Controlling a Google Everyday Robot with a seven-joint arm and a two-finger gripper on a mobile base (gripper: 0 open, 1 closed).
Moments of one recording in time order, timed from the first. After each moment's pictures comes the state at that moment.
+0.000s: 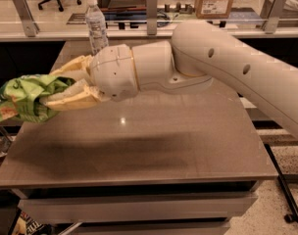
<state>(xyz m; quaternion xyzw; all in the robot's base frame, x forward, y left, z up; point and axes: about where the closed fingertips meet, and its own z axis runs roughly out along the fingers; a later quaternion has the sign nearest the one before) 0.430 0.170 0.986 -0.66 0.37 0.39 0.53</state>
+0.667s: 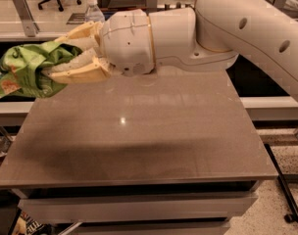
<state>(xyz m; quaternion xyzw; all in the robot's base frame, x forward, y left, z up) 0.432 0.141 1.045 -0.66 0.35 0.35 0.56</state>
